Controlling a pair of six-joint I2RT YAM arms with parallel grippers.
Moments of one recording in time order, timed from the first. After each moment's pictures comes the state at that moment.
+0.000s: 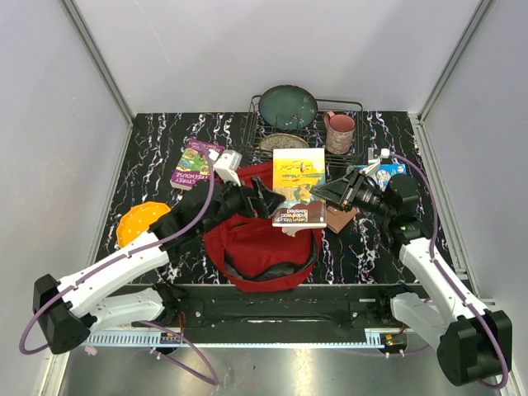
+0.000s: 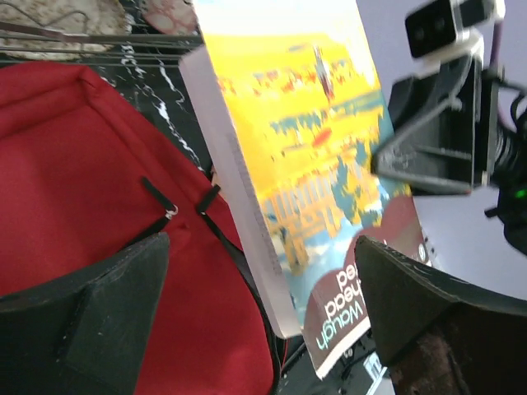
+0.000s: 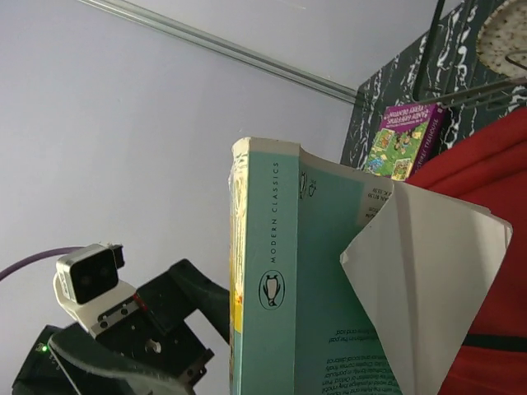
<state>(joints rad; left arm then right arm) -0.89 1.02 0.88 -0.07 -0.05 -0.63 0.23 0.93 0.60 0.31 -0.78 1.18</state>
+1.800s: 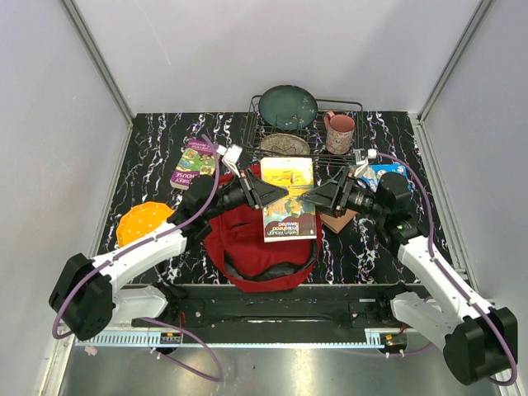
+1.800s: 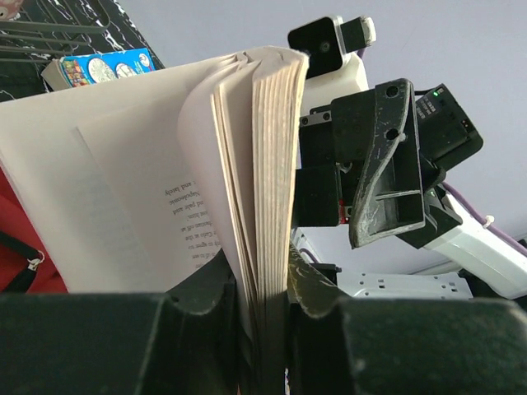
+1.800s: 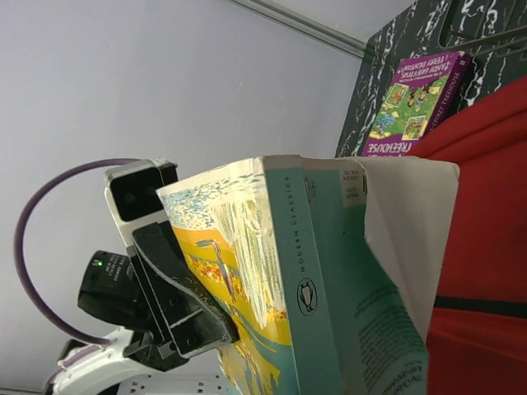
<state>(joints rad) -0.69 1.18 0.71 0.52 0.41 -0.92 0.32 0.94 0.64 0.22 -0.81 1.13</state>
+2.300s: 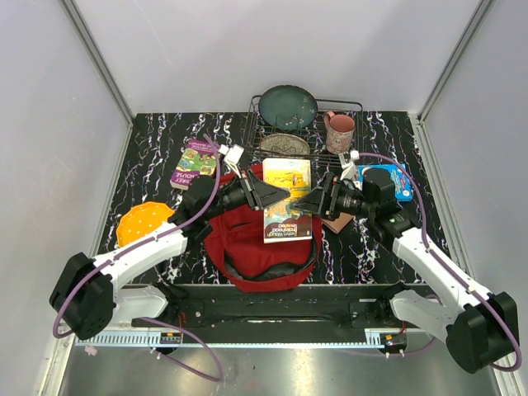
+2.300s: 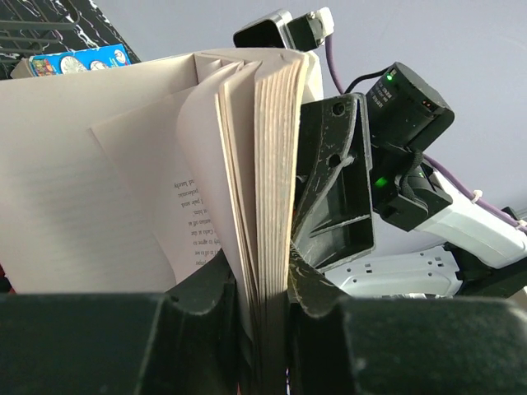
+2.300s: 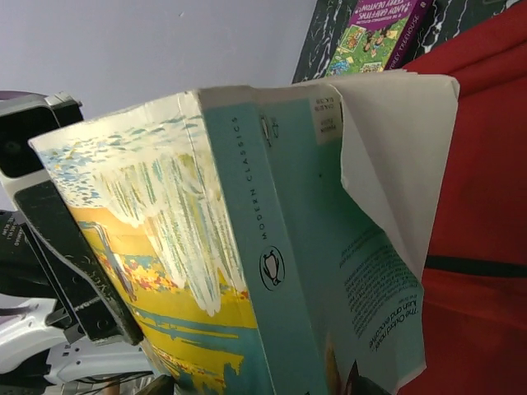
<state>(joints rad) -0.69 1.19 0.71 0.56 0.46 -0.93 0.40 1.01 0.71 0.00 -0.72 0.91</state>
